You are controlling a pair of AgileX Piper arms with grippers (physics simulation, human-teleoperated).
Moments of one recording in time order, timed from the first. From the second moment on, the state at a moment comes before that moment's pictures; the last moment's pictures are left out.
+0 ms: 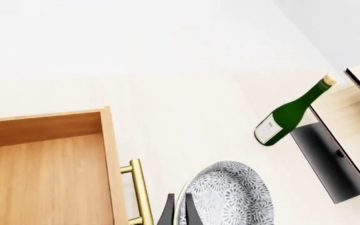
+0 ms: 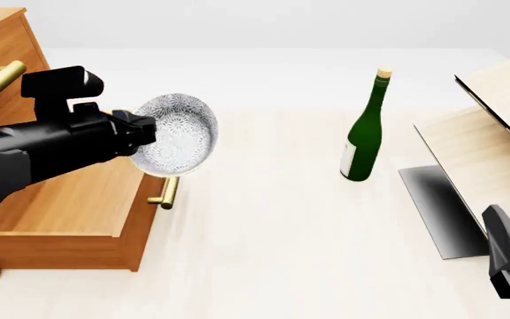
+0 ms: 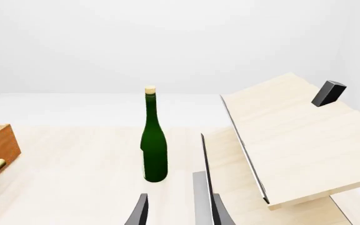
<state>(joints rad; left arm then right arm) -0.42 1.13 -0.69 0.05 -0.30 0.01 0.03 0.00 -0.01 0.00</state>
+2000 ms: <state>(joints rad) 0.04 1.11 -0.52 -0.06 -0.15 0.01 0.03 0.00 -0.01 0.00</state>
